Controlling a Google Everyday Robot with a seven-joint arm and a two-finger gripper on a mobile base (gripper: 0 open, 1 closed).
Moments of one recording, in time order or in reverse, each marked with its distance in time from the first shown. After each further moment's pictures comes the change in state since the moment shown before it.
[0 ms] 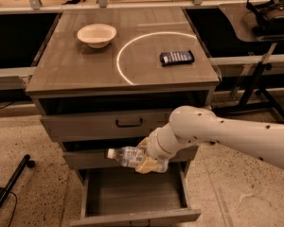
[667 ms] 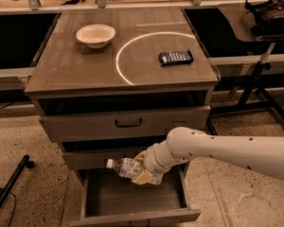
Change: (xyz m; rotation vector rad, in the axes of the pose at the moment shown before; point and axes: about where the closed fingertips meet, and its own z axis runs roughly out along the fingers) arm 0.028 0.013 0.067 0.002 -0.057 0.061
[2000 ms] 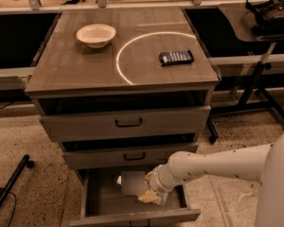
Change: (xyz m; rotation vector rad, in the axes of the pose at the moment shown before) arm 0.091 0.027 0.076 -0.029 0.067 0.184
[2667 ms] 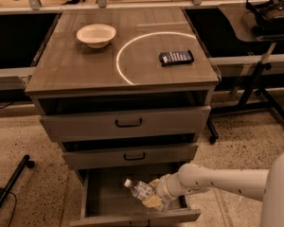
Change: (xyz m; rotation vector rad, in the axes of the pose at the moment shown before) arm 0.054 -0.017 0.056 -0.017 -0.119 0.105
